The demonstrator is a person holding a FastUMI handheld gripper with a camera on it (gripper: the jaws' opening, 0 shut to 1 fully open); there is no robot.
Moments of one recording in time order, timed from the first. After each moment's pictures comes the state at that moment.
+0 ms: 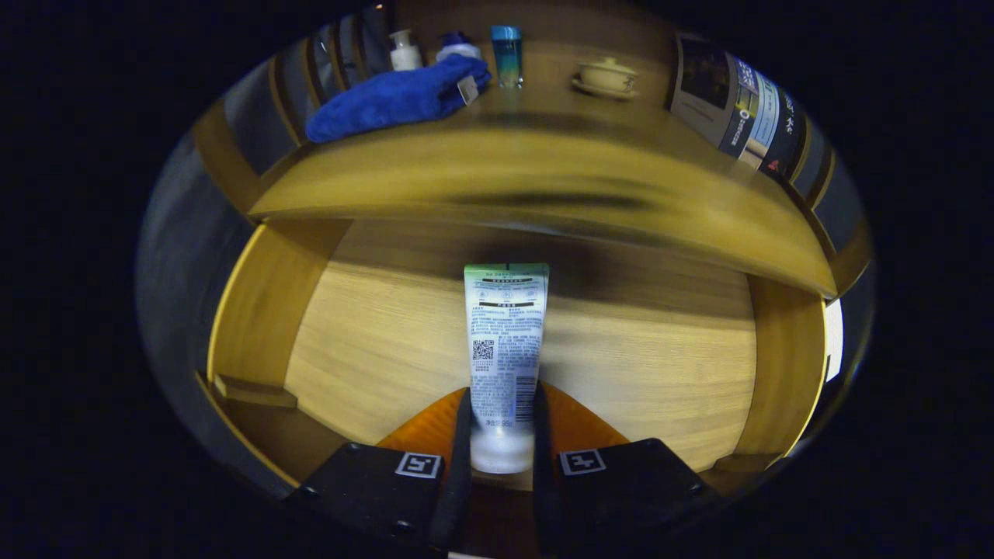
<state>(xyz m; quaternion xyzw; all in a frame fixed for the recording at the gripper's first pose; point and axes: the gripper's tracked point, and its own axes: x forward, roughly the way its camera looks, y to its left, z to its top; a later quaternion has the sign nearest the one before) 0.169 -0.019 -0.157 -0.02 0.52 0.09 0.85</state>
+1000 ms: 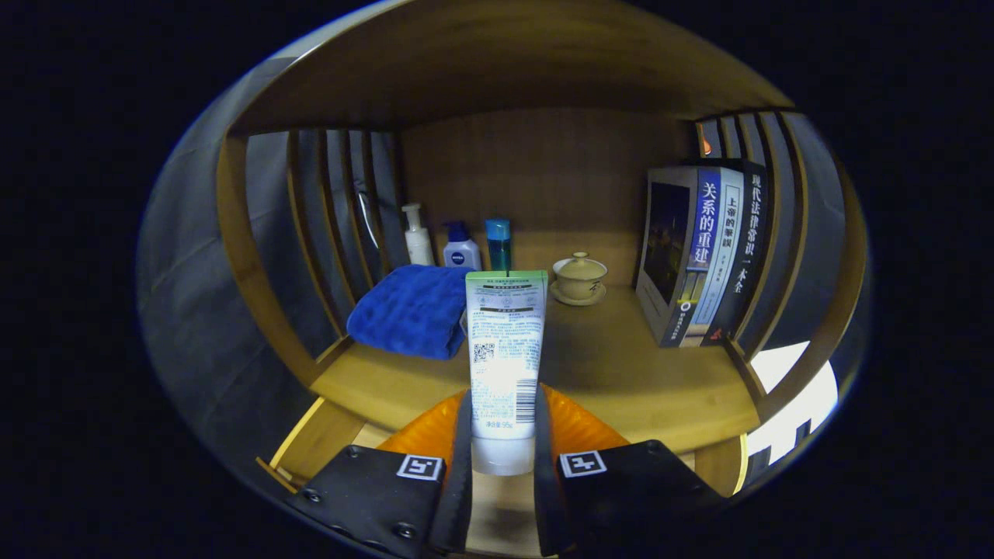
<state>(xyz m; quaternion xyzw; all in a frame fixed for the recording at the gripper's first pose) 0.294 -0.034 0.001 0.00 0.27 0.08 0.96</state>
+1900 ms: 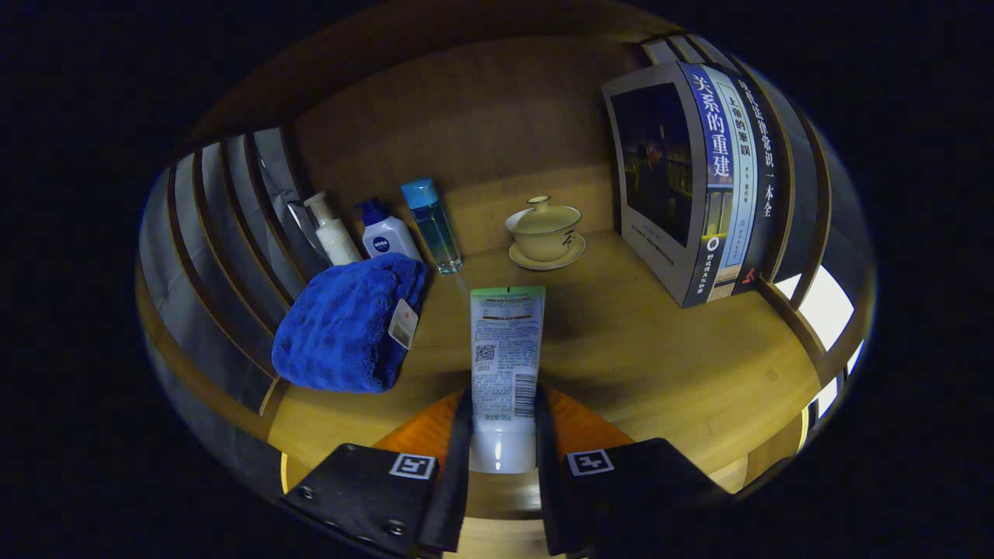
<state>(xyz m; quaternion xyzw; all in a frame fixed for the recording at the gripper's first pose) 0.355 -0.047 -0.073 0.09 0.34 0.01 0.93</state>
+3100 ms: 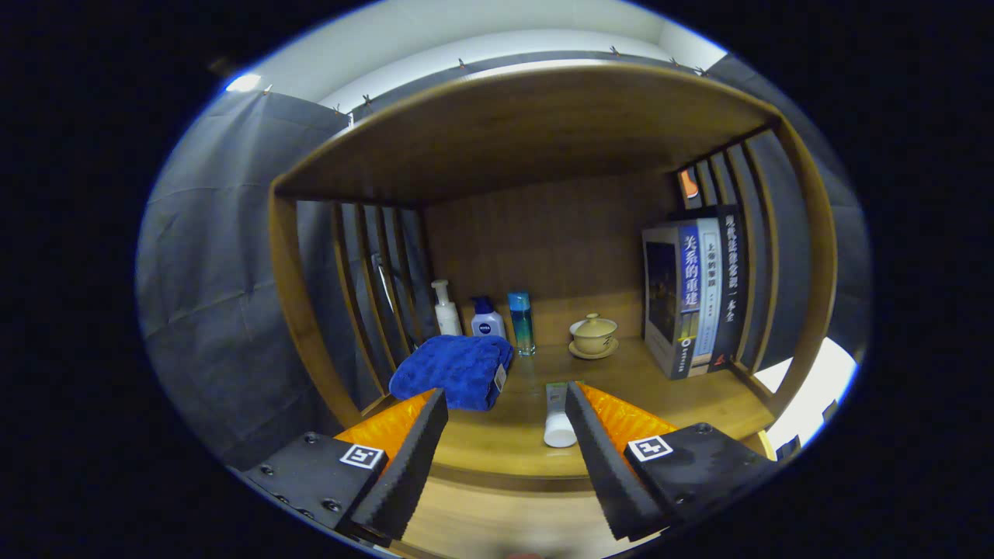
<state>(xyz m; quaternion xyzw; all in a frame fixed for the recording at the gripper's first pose) 0.222 -0.008 0.070 0.05 0.09 0.11 0.99</state>
